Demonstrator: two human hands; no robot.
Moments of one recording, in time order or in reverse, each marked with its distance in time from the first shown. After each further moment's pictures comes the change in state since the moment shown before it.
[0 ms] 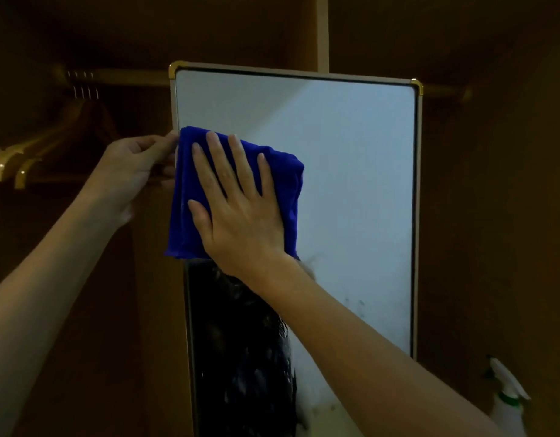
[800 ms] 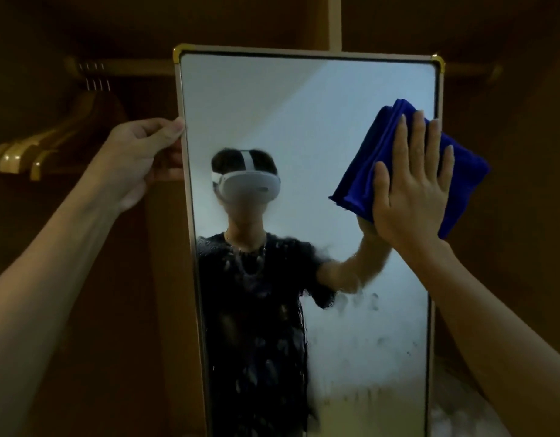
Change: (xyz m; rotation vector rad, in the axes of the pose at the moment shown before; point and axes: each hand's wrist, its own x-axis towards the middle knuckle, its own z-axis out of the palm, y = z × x) left_hand 0.006 0.002 -0.010 -0.023 -0.039 -0.015; right_hand -0.052 0.171 -0.015 -0.112 0.114 0.455
